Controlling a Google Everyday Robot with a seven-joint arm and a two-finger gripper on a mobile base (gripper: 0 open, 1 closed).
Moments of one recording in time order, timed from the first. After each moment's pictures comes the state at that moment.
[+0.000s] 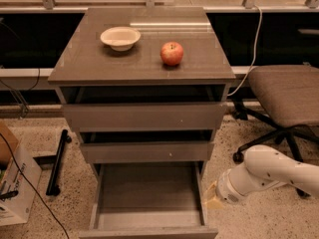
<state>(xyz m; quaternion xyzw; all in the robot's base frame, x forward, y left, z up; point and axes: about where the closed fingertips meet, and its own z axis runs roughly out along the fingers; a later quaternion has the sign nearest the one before) 0.425 -0.176 0.505 -0.54 0.80 0.21 0.15</state>
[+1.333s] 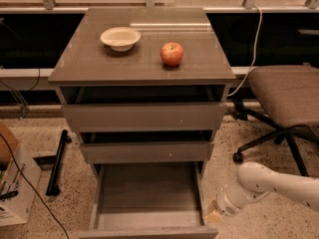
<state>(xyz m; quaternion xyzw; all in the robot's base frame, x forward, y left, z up) 0.418 -0.193 0.394 -0.53 0.81 0.24 0.10</state>
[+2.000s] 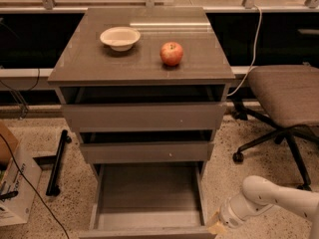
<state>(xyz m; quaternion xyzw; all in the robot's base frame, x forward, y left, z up) 0.395 -0.216 0.332 -0.50 0.82 0.27 0.09</state>
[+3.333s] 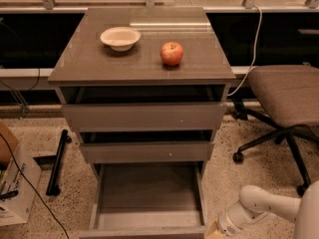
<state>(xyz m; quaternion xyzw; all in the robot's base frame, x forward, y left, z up) 0.378 -0.214 0.273 -0.49 0.82 0.30 0.07</state>
